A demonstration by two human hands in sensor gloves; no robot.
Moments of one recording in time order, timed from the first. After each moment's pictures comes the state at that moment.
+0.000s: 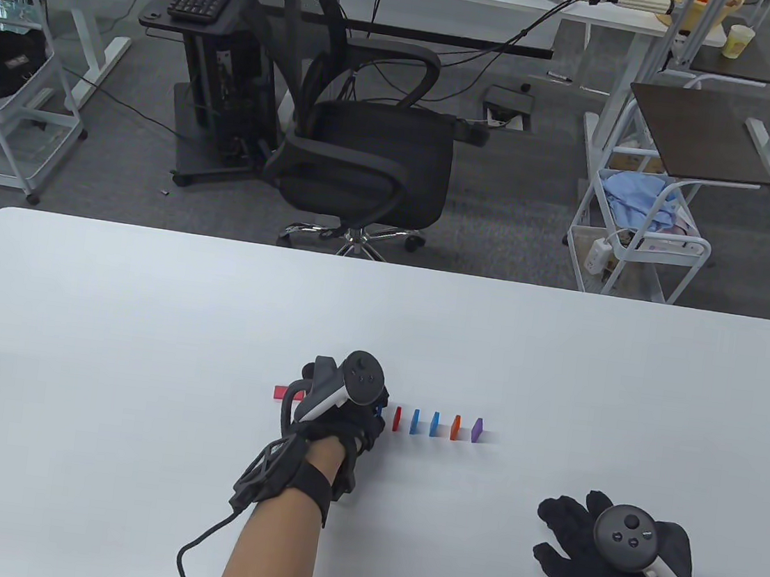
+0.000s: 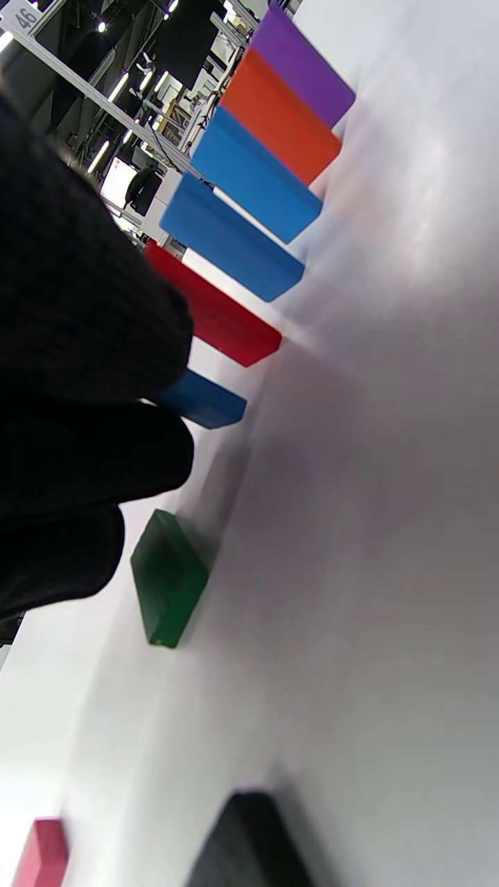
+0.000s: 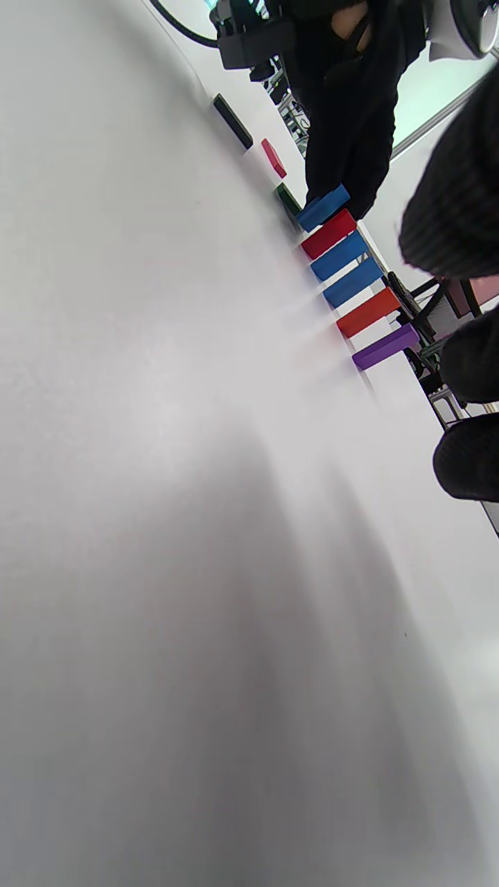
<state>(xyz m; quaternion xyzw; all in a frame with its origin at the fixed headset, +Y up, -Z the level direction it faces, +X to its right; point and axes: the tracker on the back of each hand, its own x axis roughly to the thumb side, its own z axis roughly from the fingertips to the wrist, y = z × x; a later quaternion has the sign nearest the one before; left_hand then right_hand) -0.069 -0.762 -0.434 -0.13 -0.07 0.17 0.97 0.305 -0.758 -0.278 0.09 0.16 0.95 0.23</state>
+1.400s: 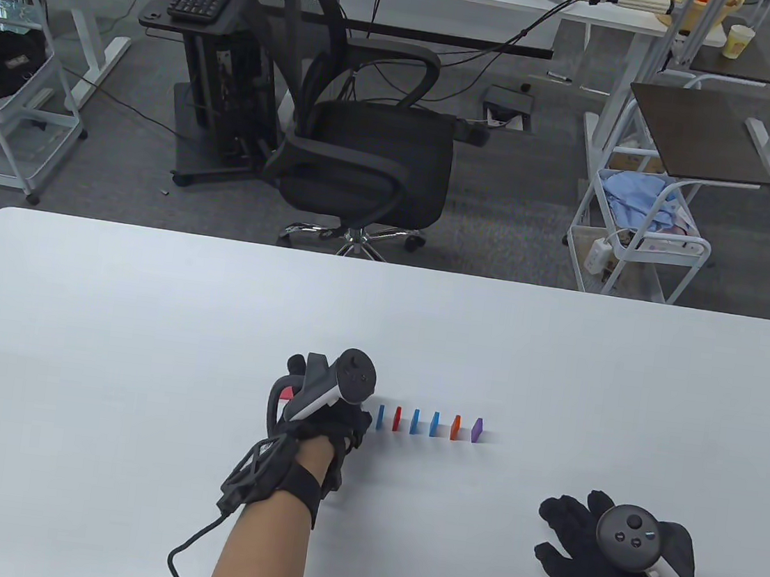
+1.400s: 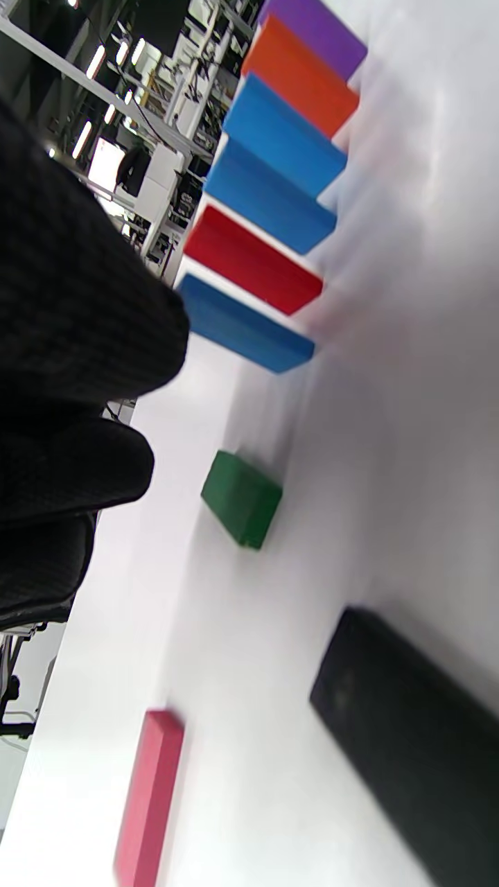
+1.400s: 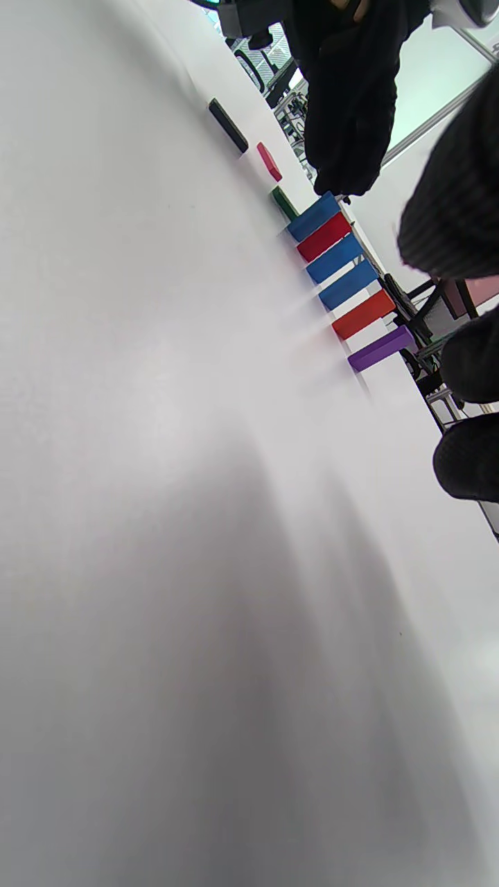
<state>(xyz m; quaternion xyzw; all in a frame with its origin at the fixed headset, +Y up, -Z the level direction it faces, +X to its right) -0.085 -0.740 -0.425 -0.12 -0.05 0.12 0.99 0.307 -0.757 -0.278 0.09 0.16 0.95 0.24</state>
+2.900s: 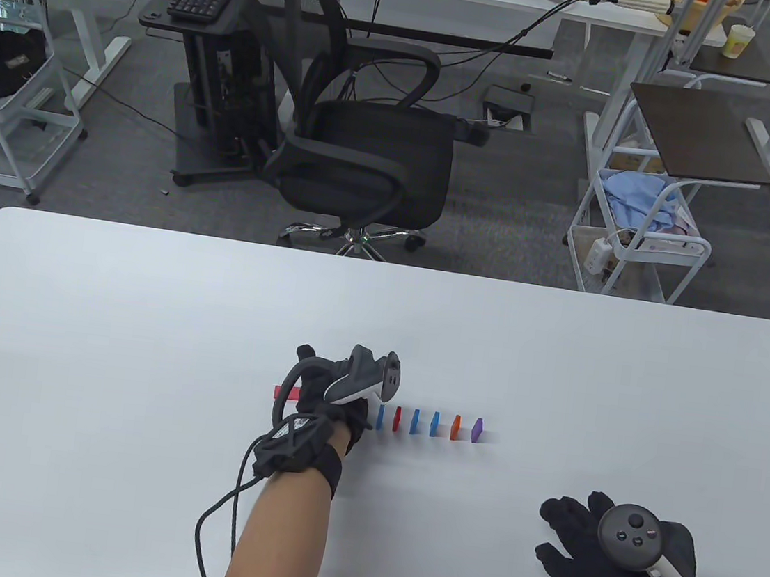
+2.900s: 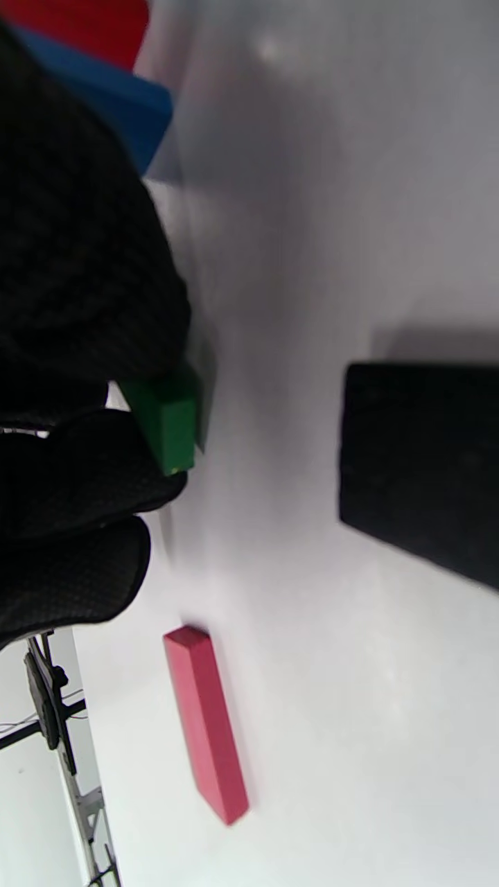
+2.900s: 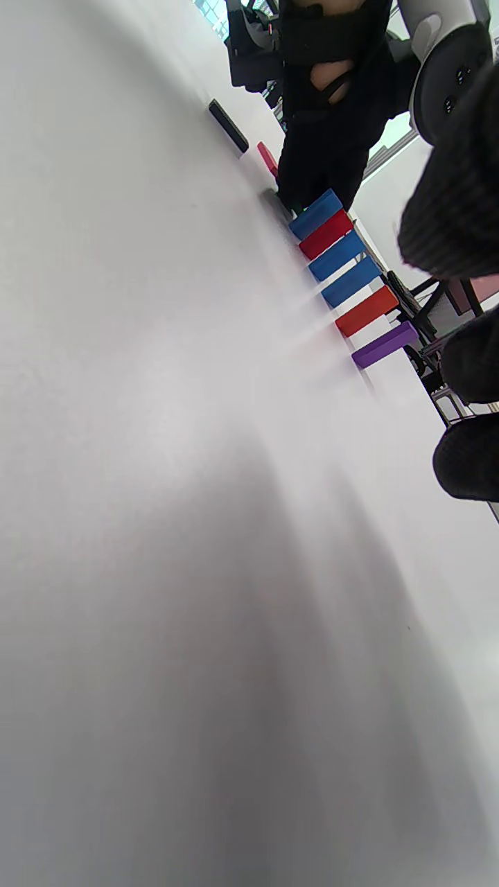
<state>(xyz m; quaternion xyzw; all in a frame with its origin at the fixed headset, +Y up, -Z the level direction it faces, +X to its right) -0.061 -0.761 -0.457 -0.16 -0.03 -0.08 0.98 0.310 -0.758 -0.279 0.09 0.17 0.95 0.24</state>
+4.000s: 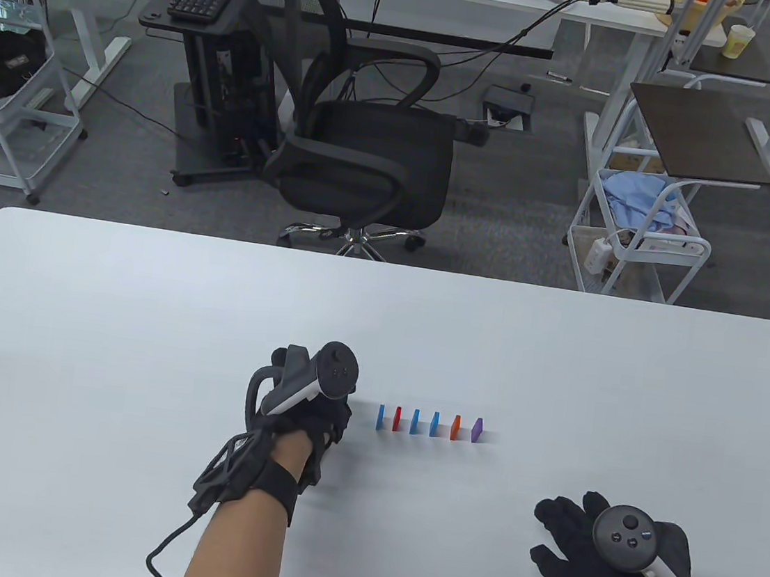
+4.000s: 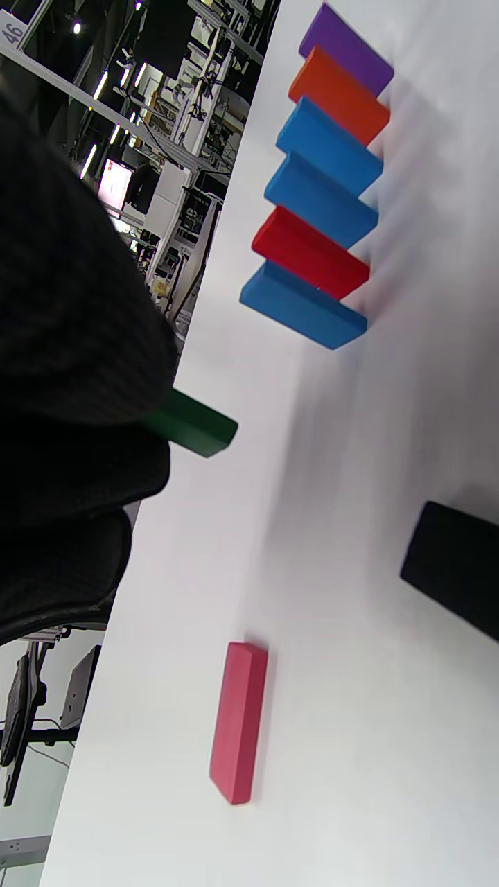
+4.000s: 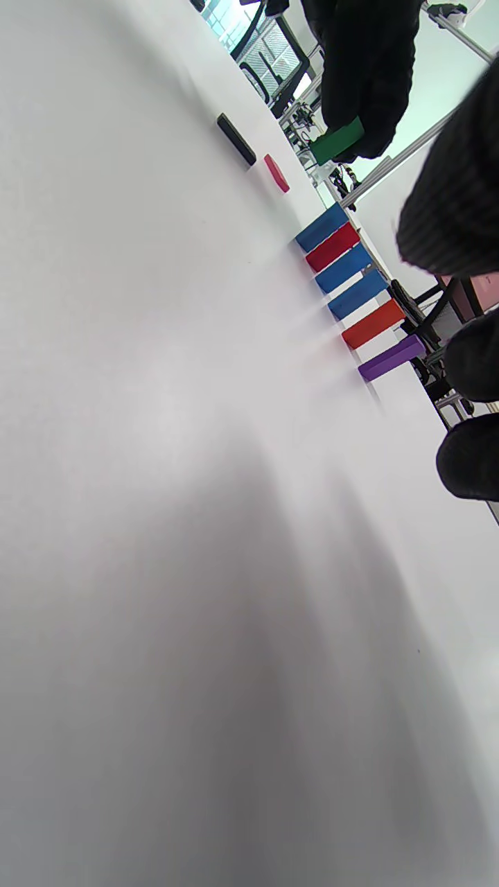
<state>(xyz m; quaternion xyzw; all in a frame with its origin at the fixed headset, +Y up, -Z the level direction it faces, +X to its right) -0.106 -0.719 -0.416 -0.10 -0.08 0.12 0.98 0.305 -0.760 -0.278 0.10 0.17 0.95 0.24</state>
